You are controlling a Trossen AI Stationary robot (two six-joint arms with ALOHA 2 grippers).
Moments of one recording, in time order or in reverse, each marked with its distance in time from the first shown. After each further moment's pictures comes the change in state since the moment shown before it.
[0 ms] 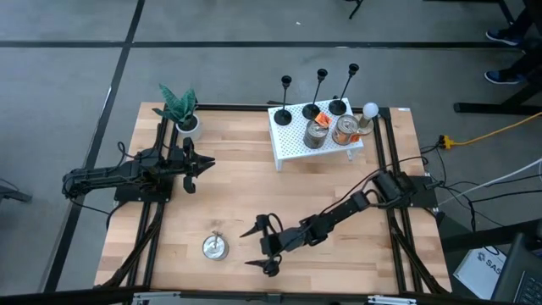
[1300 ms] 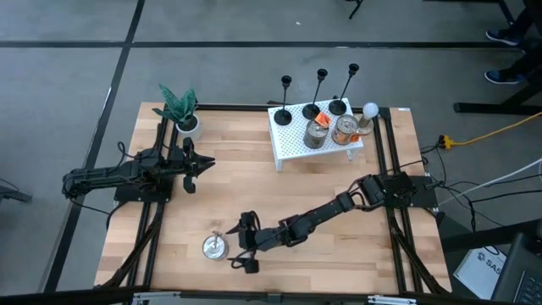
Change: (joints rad) left arm 0.000 0.000 0.000 0.000 0.000 0.000; right arm -0.054 0.158 0.327 -0.275 -0.016 0.214
